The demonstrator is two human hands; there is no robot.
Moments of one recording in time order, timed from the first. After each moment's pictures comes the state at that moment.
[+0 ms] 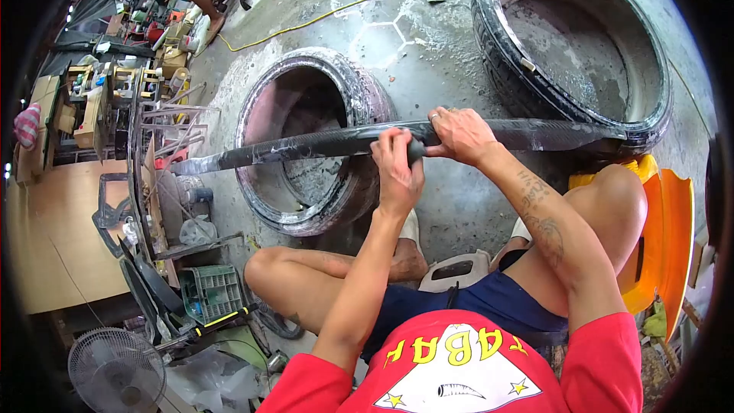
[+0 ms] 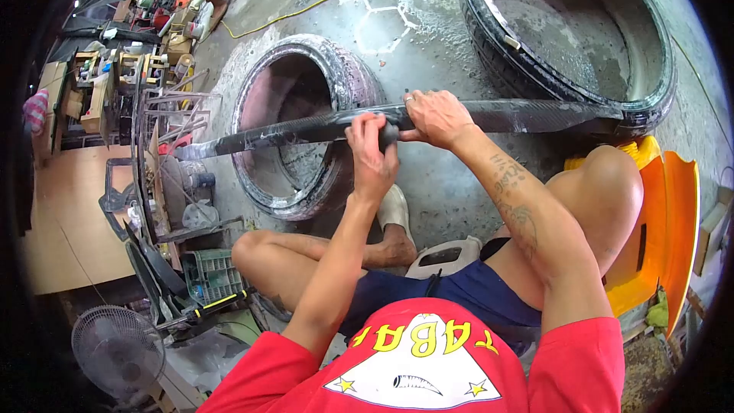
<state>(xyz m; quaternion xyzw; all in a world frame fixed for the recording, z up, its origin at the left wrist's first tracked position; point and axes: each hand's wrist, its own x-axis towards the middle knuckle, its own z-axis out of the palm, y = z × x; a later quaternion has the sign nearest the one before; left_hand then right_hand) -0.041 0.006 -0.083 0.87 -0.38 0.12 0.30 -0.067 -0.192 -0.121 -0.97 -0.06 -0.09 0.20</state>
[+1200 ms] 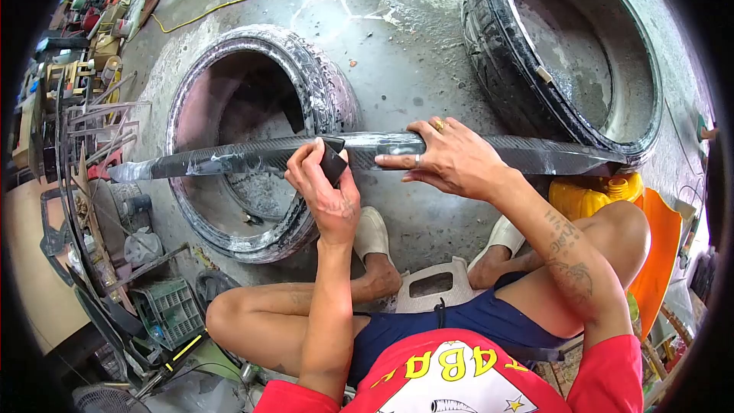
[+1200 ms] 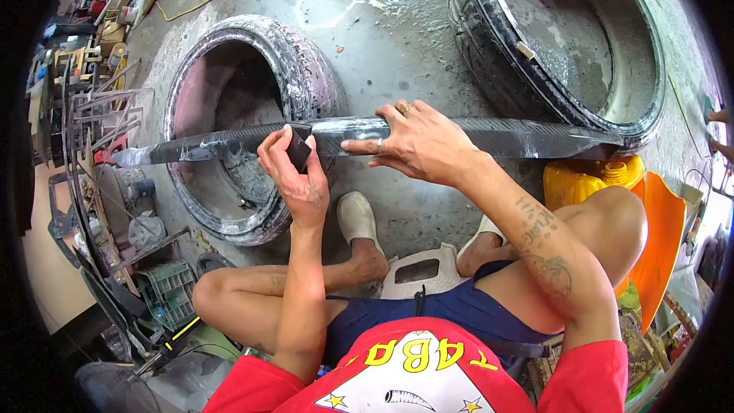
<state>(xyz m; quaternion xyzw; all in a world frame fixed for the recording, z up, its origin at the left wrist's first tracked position) 0.020 0.051 -0.105 0.89 -0.24 0.18 0.33 -0.051 -0.185 -0.091 -0.97 -0.17 0.02 0.18</state>
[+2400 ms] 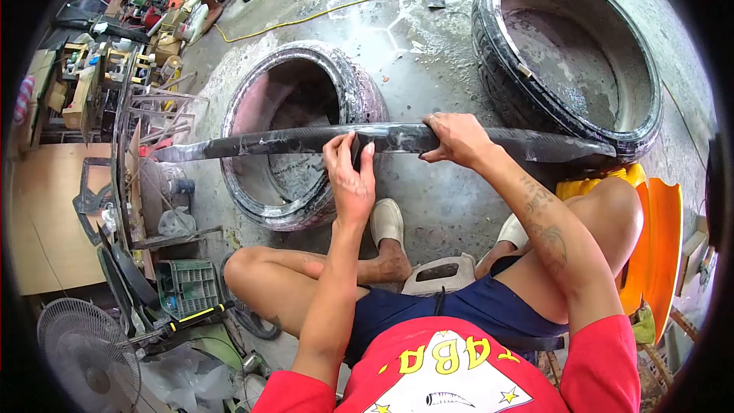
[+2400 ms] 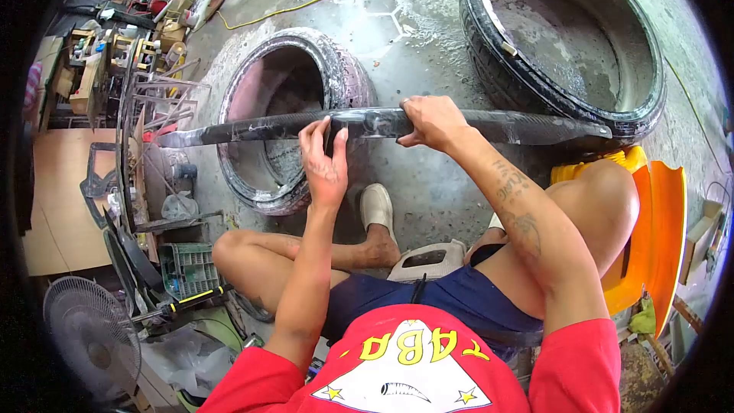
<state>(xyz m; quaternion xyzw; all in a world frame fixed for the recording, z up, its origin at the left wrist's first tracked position) -0.036 0.063 -0.064 0.88 -0.26 0.13 0.38 -0.079 -0.189 -0.089 -0.96 -0.05 0.02 0.27</state>
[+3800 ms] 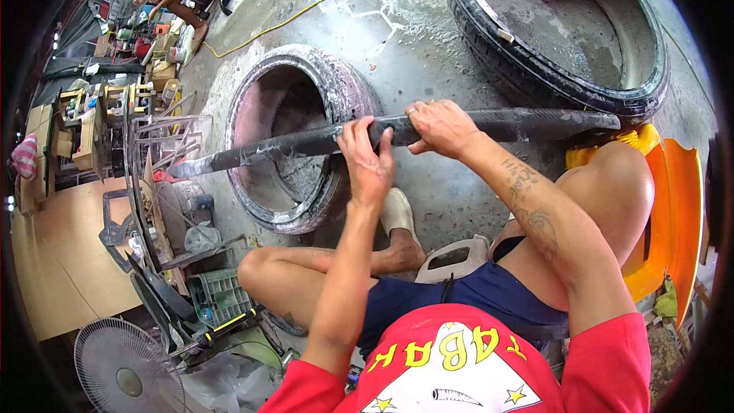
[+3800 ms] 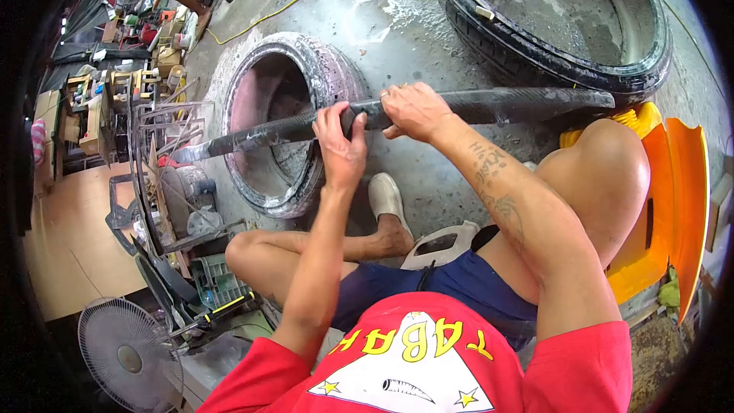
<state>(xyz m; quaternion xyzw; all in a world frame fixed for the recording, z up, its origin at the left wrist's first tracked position) -0.034 0.007 -0.089 0.90 -0.32 0.12 0.27 -0.087 -0.186 -0.128 -0.96 -0.06 -0.07 0.25</state>
